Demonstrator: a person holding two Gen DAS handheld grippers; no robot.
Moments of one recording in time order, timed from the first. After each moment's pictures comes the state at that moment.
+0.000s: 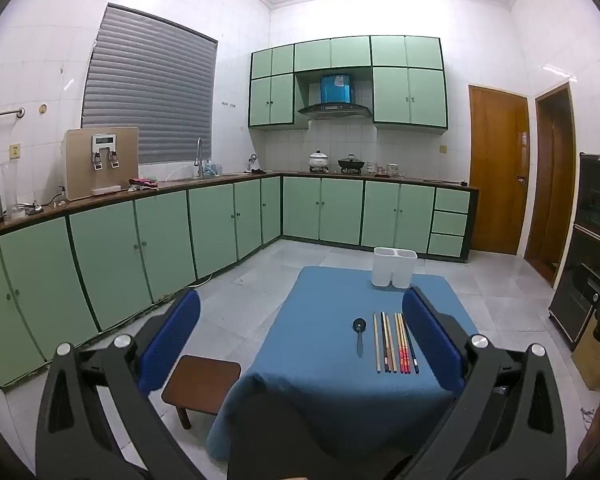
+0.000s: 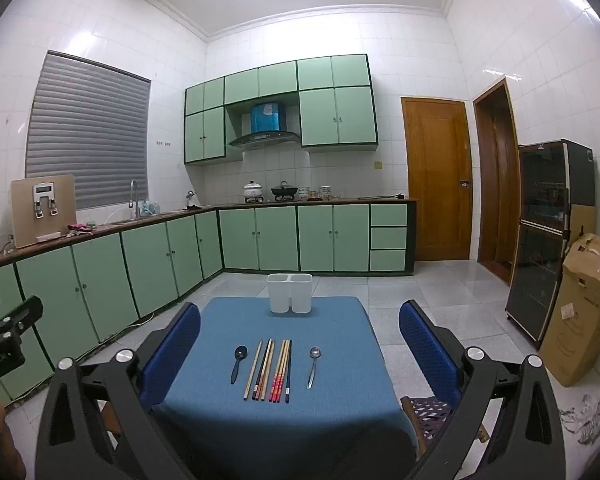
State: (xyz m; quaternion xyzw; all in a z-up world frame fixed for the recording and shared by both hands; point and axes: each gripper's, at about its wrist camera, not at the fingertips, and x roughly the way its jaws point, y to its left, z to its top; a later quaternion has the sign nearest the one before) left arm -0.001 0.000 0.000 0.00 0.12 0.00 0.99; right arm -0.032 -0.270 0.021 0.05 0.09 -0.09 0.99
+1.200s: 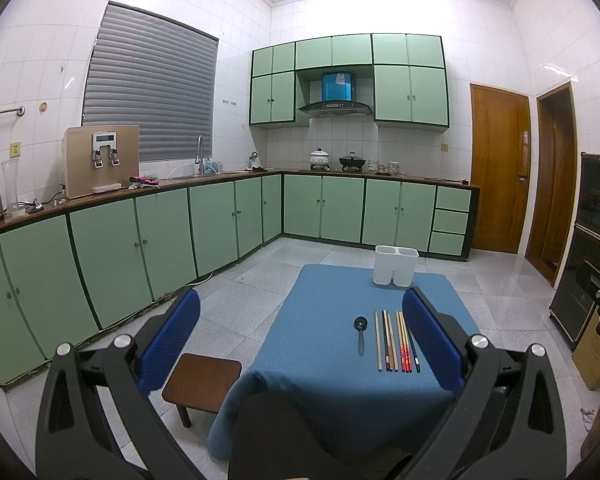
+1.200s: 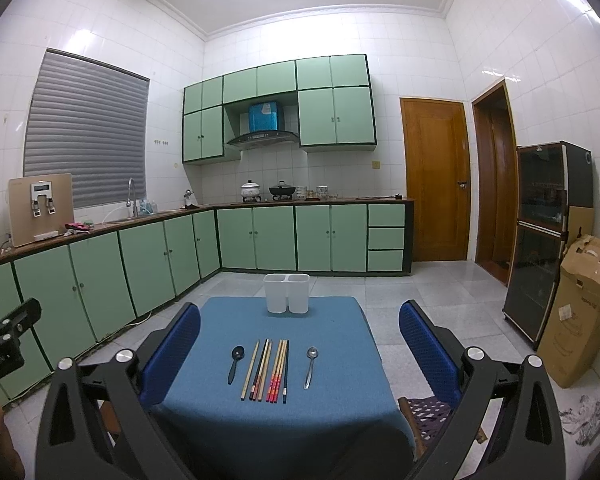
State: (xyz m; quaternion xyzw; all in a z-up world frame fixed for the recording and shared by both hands) left arm 0.002 0.005 0.000 -0.01 0.13 0.00 0.99; right arm -0.029 -0.275 0.020 0.04 0.08 -0.10 0.99
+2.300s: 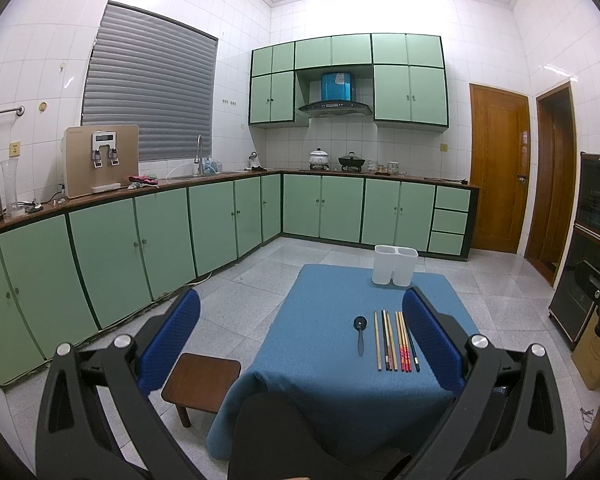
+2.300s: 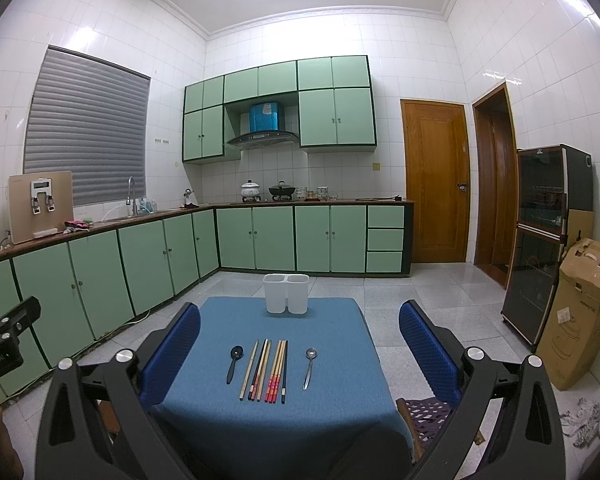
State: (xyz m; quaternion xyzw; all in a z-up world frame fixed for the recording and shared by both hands) left arm 0.004 0.003 0.000 0.00 0.13 0.00 0.99; right arm -0.031 -0.275 0.024 0.04 0.09 -0.10 0.99
